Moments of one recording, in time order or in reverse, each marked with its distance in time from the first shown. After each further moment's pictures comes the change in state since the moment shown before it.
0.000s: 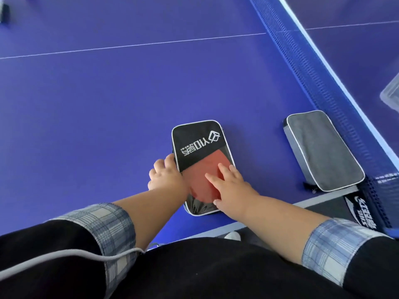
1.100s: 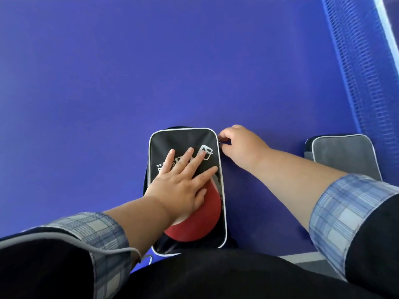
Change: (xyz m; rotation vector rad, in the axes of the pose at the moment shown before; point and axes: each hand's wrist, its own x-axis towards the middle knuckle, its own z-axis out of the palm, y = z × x) left_hand 0.055 0.064 0.039 0.456 0.175 0.693; right_hand 0.176 0.096 -0.112 0.252 0.118 -0.195
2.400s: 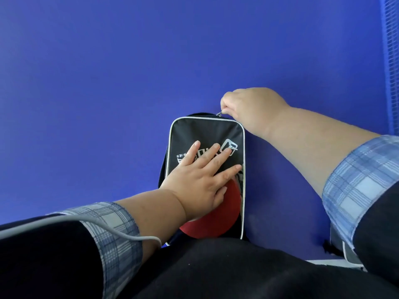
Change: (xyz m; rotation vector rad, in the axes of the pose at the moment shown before) left_hand -0.001 -0.007 0.002 -0.126 0.030 0.053; right_hand 0.065 -0.055 -0.029 -0.586 -0.001 -0.395
